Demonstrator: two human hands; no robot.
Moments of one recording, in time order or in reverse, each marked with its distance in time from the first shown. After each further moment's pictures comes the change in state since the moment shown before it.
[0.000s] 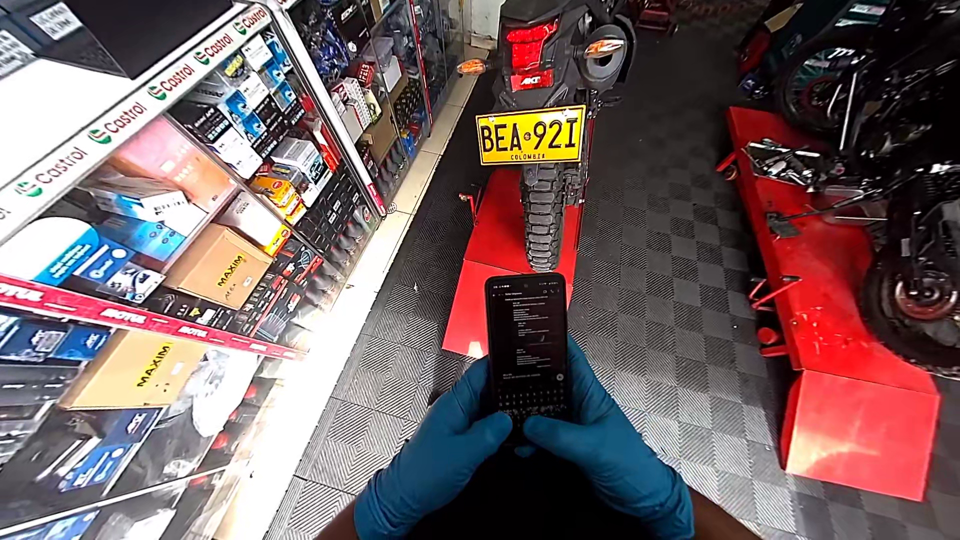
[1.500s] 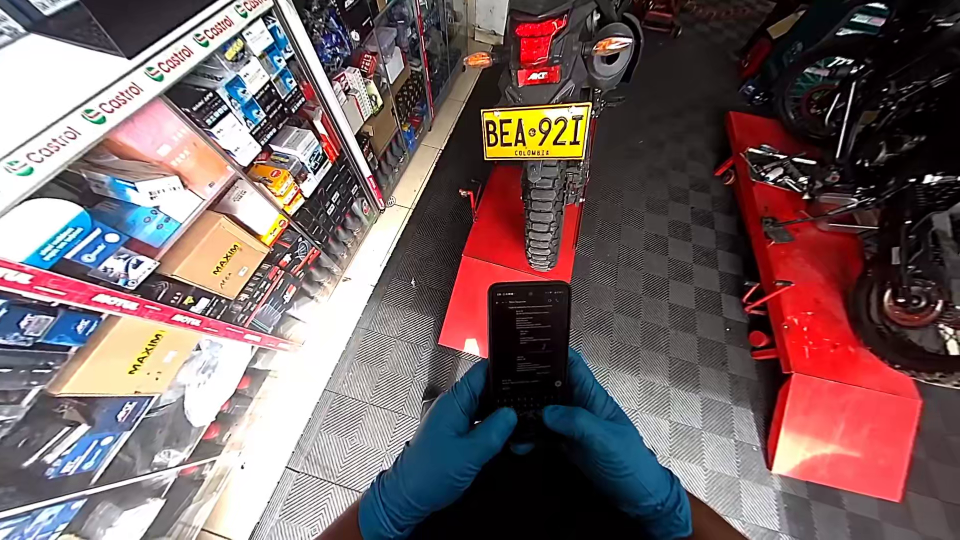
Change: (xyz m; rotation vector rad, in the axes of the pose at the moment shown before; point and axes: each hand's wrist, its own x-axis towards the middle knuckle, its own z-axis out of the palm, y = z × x) left_hand -0.008 -0.006 0.005 0.064 0.098 0.009; right_hand -0.006 0.011 -0.008 0.042 -0.040 -0.033
